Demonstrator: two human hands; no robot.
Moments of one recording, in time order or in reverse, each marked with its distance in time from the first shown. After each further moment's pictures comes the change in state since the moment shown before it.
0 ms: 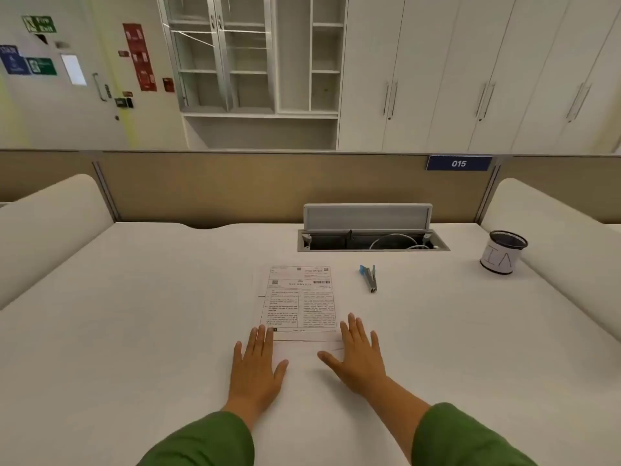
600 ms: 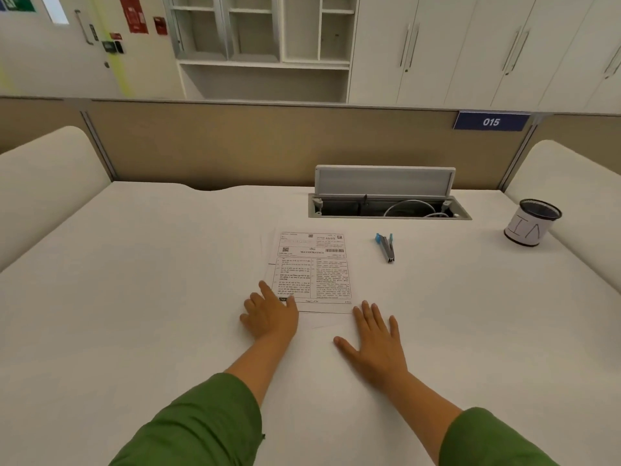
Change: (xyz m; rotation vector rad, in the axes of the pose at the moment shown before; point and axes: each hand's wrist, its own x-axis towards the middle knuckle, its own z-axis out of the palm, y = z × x) left_hand 0.049 0.021 -0.025 -0.291 0.000 -0.484; right_hand -0.012 0.008 0.028 -0.086 0.038 -0.006
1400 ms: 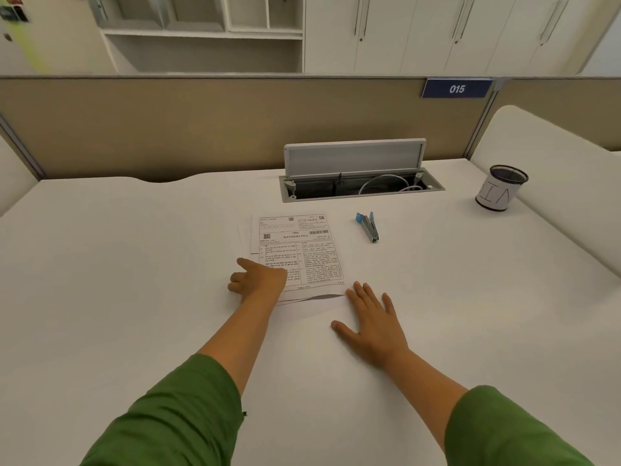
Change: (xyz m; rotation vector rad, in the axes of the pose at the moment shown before) left_hand 0.056 0.039 -0.021 -0.282 -0.206 -0.220; right_hand 0.007 -0.002 -0.004 0.057 0.033 0.040
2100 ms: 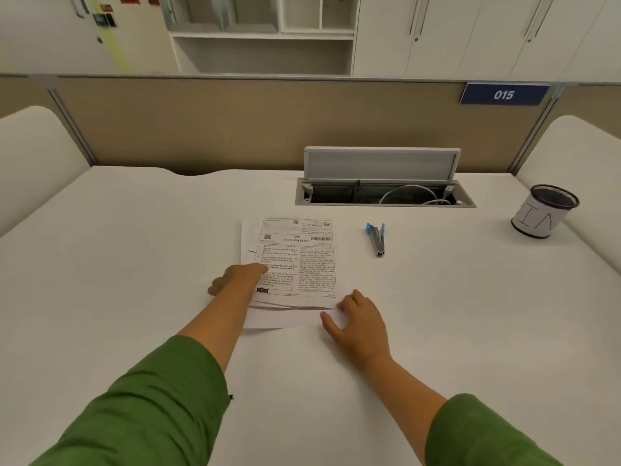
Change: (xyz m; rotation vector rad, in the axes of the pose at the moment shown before) left_hand -0.001 0.001 -0.013 -0.158 0.022 -0.175; right_hand 0.033 0.013 -0.009 0.283 0.221 -0.095
